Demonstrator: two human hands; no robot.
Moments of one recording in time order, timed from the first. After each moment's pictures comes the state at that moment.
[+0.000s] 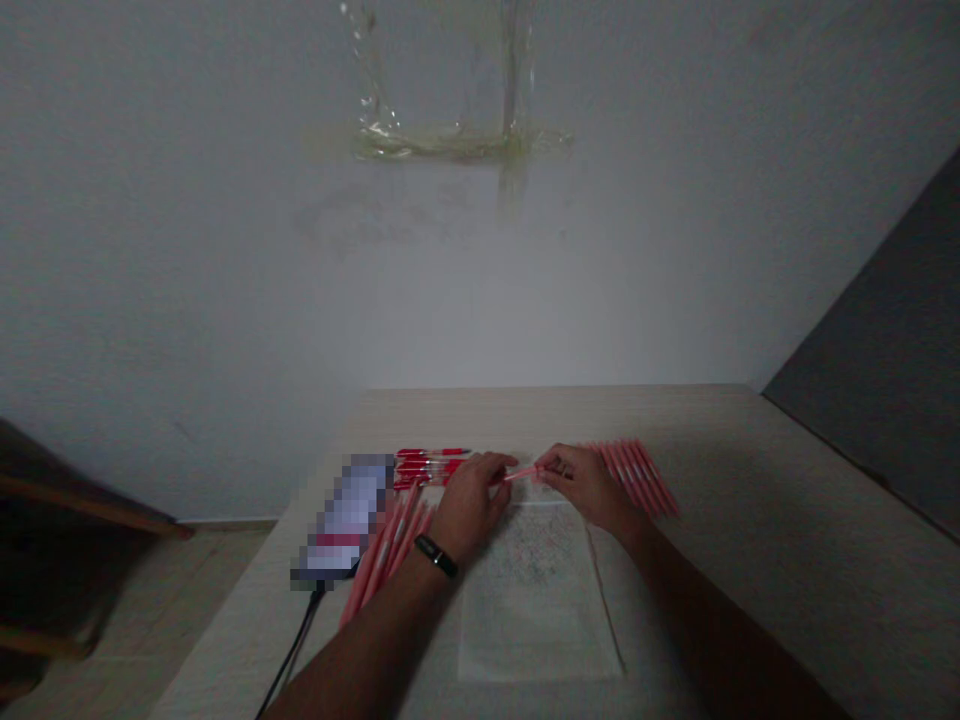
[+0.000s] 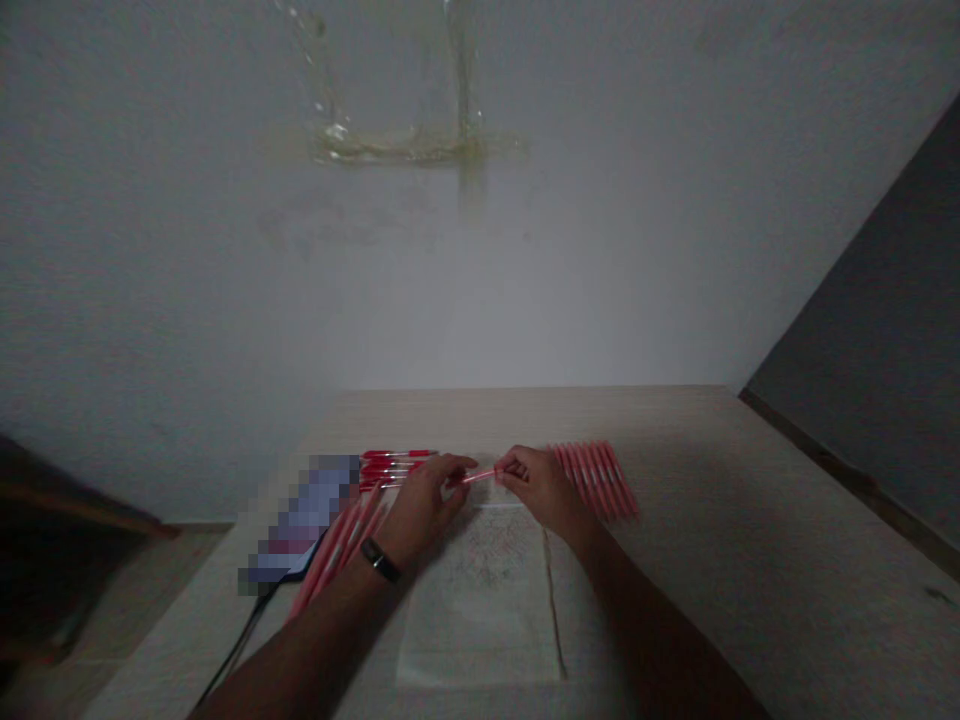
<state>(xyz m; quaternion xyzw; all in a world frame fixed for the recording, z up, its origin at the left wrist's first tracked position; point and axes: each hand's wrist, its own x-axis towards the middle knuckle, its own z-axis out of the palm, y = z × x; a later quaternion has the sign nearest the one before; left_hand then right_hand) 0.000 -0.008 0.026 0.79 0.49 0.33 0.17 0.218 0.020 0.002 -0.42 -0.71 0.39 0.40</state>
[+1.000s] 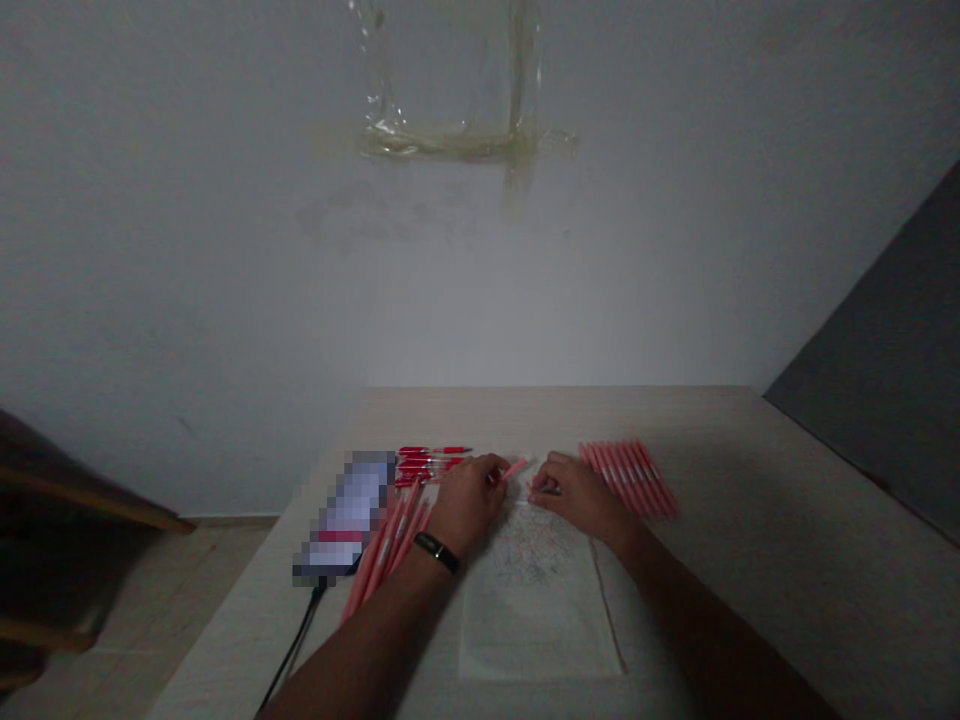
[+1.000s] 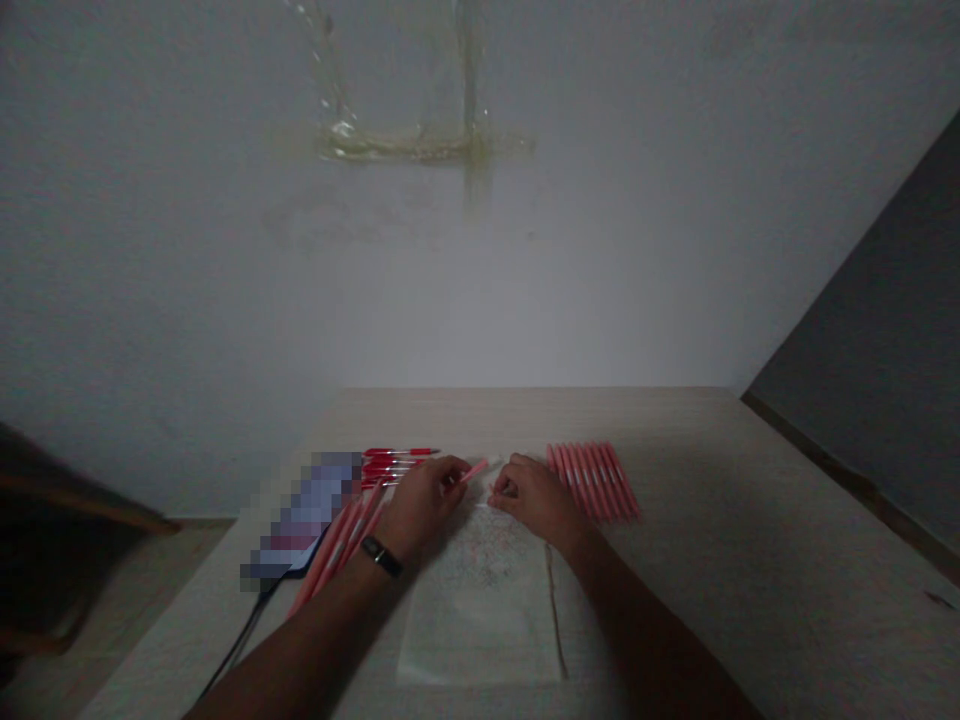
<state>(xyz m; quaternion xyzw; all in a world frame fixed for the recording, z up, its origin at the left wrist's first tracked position) -0.005 -0.006 0.021 0.76 0.57 0.26 0.16 0.212 0.016 -0.005 -0.46 -0.81 0.24 0.26</state>
